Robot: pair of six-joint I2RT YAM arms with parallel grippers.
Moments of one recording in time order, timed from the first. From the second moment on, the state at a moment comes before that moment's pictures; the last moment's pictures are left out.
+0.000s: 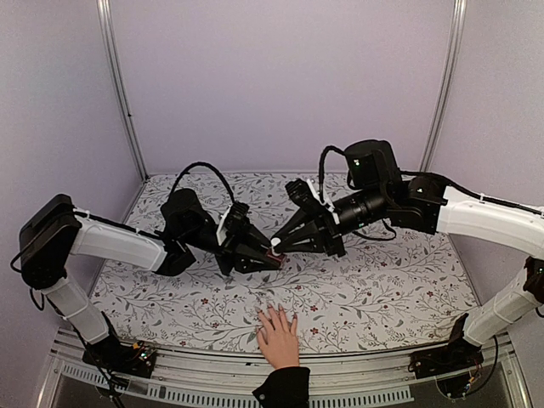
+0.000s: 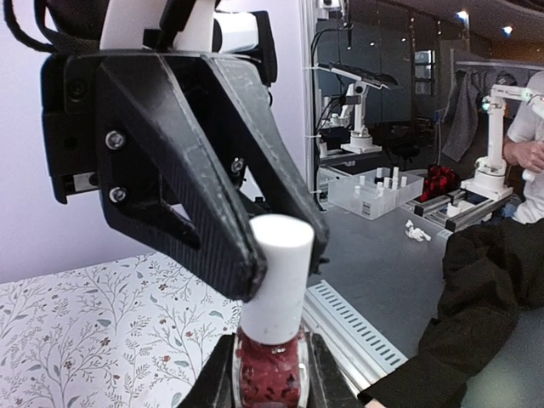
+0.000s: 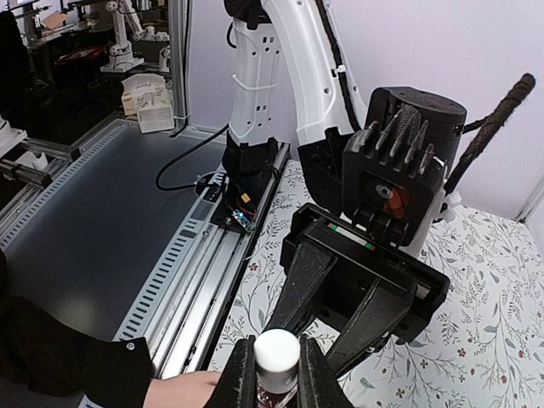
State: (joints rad) left arm -0.83 1.64 0.77 1.05 1.13 -0.09; right arm 0.97 1.44 1.25 -0.25 -0.79 -0.43
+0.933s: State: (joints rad) left arm -0.79 1.61 0.71 1.07 0.54 -0.08; right arm 0.95 1.49 1.19 0.08 -0.27 -0.19
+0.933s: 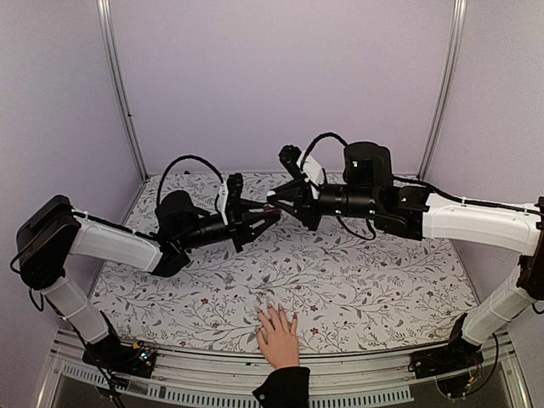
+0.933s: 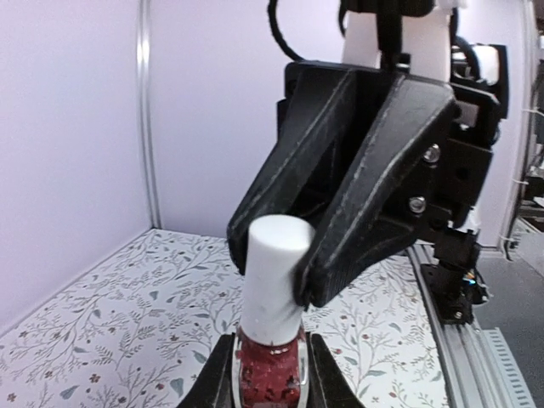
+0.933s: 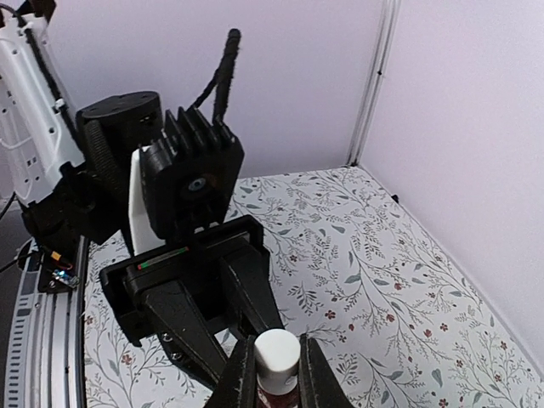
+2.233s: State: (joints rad) left arm -0.81 1.68 0.79 1.00 0.30 -0.04; right arm 0.96 1.52 1.15 0.20 -0.10 -0.08
